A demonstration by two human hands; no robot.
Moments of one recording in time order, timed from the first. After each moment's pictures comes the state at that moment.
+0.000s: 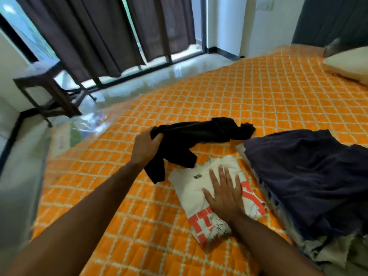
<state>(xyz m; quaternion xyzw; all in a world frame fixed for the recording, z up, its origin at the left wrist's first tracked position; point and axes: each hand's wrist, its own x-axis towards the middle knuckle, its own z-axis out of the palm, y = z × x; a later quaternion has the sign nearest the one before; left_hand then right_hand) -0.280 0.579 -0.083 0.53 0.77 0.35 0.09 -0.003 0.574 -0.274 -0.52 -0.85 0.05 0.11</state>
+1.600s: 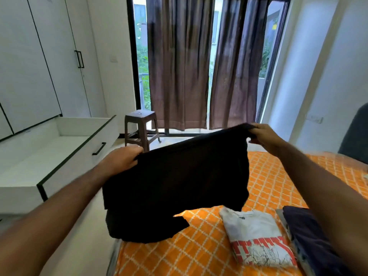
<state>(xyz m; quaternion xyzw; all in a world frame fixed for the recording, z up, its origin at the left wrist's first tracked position) -0.433 0.188 0.158 0.58 0.80 0.10 -0.11 -0.093 0.542 0.219 -0.28 -0.78 0.46 0.32</state>
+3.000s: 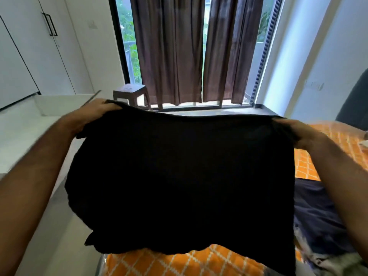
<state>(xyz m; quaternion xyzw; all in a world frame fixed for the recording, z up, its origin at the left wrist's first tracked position) -0.441 0.209 0.217 0.43 0.79 0.43 0.11 -0.005 0.589 0.166 -0.40 -0.60 0.64 0.26</state>
